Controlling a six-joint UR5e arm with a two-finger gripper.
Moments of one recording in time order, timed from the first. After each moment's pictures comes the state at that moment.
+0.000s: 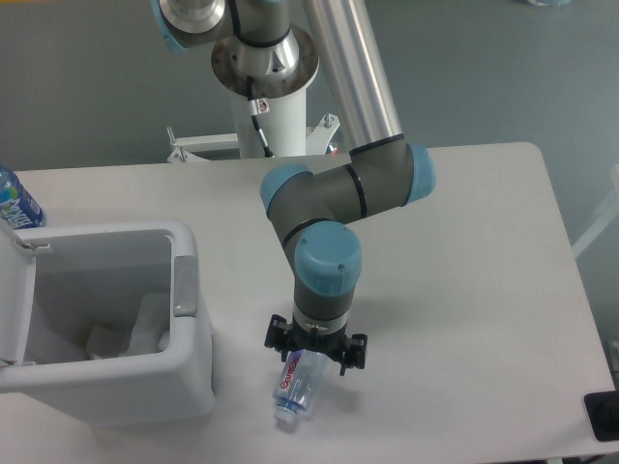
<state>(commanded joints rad) 2.33 -2.17 -1.53 -0.89 1.47 0.59</state>
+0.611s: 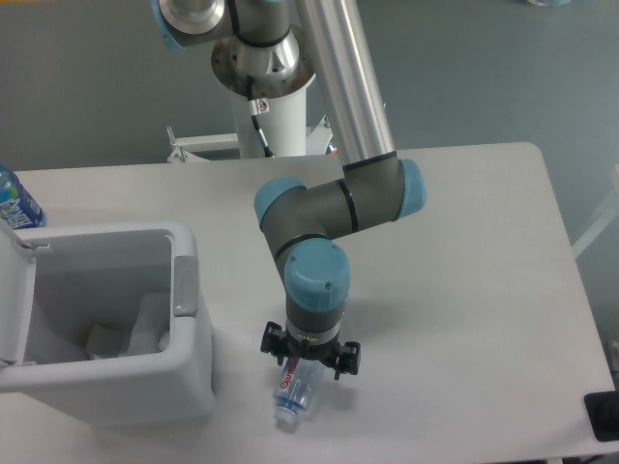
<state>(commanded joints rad) 2.31 -2.20 -1.53 -0.90 1.53 0.59</state>
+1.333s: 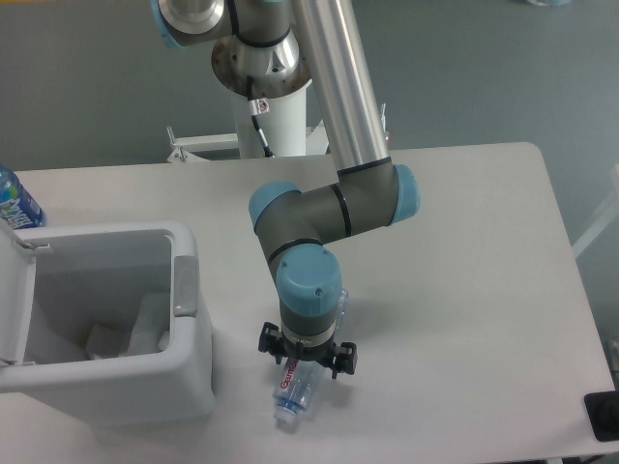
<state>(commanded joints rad) 2.31 -2.20 -1.53 -0.90 1.55 0.59</state>
